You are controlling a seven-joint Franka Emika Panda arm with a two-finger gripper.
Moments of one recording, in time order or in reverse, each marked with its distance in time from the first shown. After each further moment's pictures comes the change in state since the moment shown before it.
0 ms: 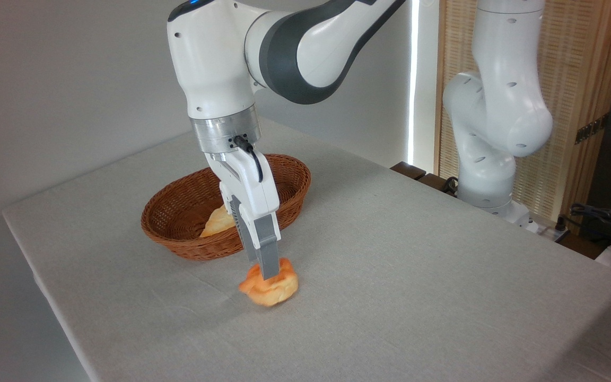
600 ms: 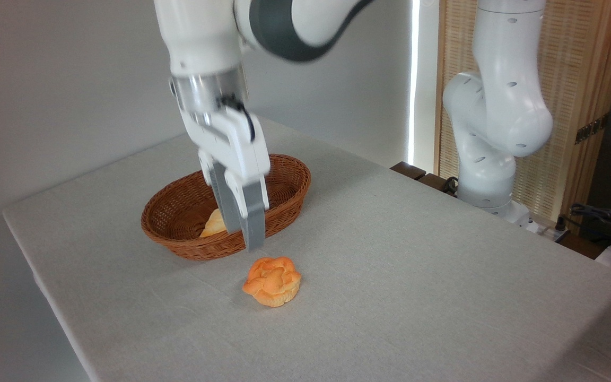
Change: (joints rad) arm 0.003 -0.010 0.000 0.153 -0.055 -0.124 -0.058
